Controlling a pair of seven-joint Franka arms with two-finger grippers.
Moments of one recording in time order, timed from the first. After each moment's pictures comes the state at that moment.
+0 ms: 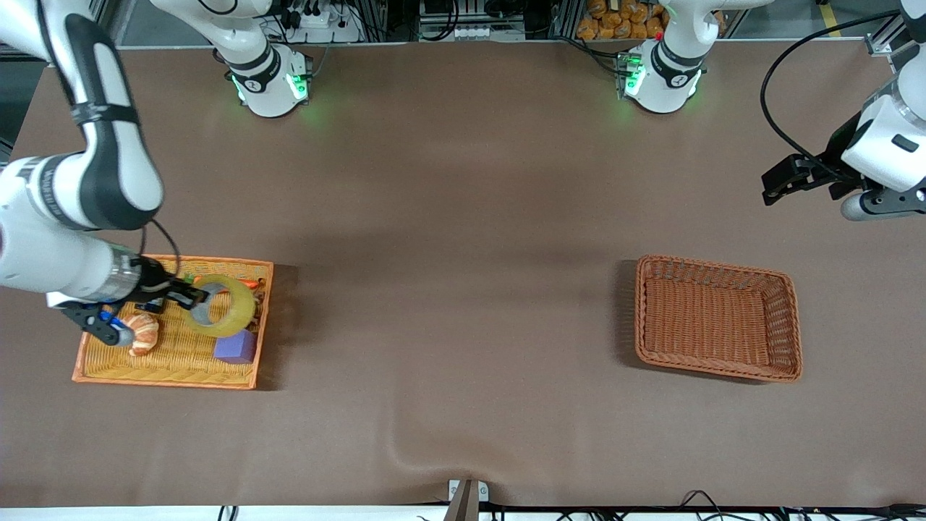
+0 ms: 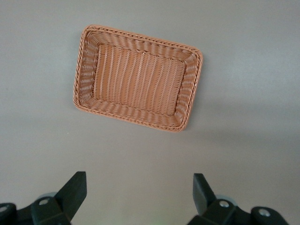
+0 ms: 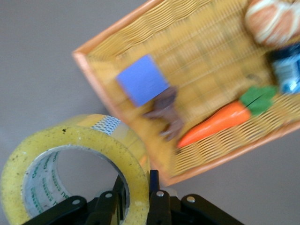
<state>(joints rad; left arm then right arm) 0.01 0.03 -0.14 -1.55 0.03 1.55 -0.20 -0.02 0.35 0.10 -1.64 0.10 1.91 0.64</state>
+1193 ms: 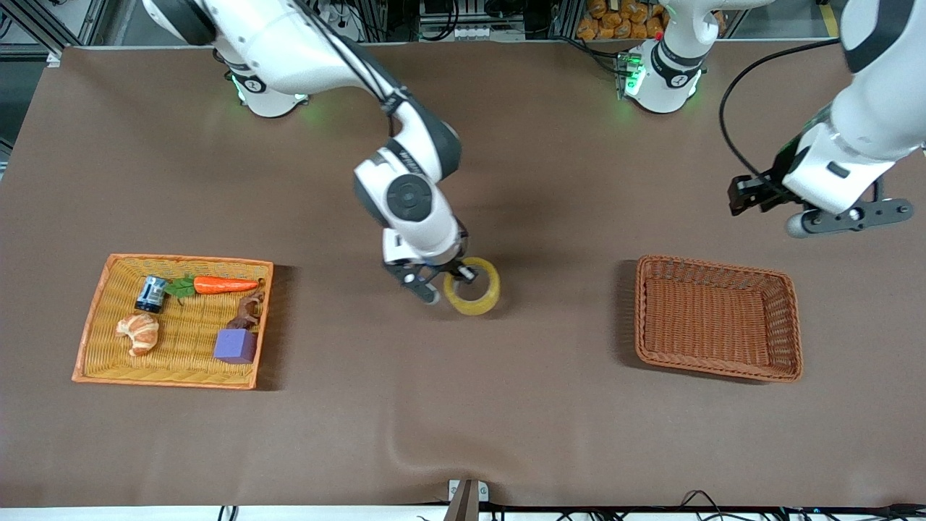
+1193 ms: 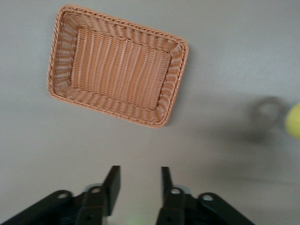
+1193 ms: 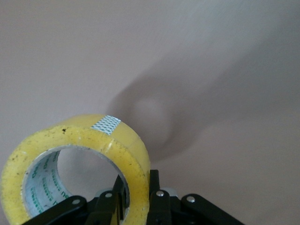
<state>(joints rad) 0.00 0.08 -0.22 -1.58 0.01 1.59 -0.37 0.66 0.76 0.12 -1.39 0.02 2.27 1.43</state>
